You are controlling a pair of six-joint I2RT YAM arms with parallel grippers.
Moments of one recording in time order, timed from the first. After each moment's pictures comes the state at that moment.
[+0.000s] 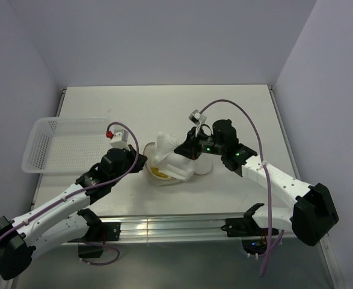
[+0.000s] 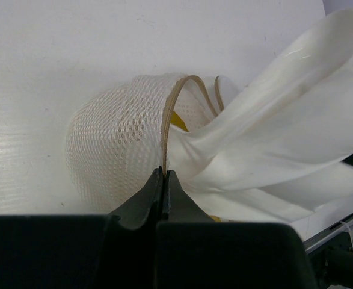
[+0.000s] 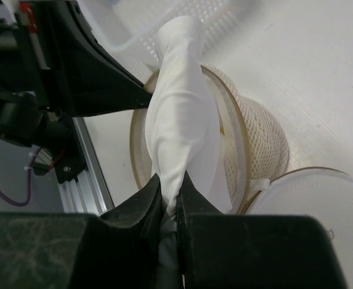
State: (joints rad) left arm -0.73 0.89 0.52 -0.07 -0.22 -0.74; right arm 0.58 1.17 0.77 0.09 -0.57 0.28
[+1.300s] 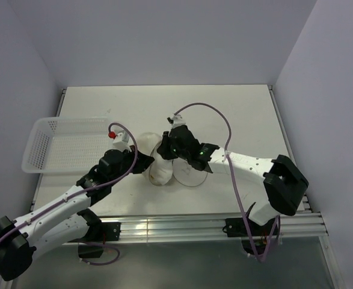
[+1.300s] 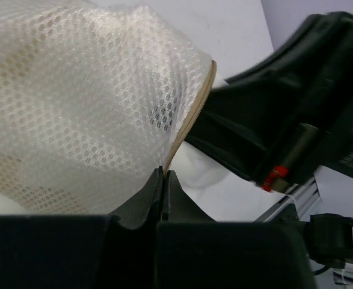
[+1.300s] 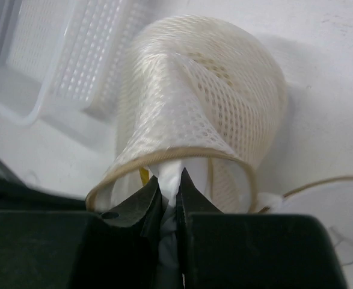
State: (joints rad) left arm -0.72 0.89 0.47 0.09 -0.05 -0.79; right arm 0.89 1.51 0.99 -0.03 0.10 0.61
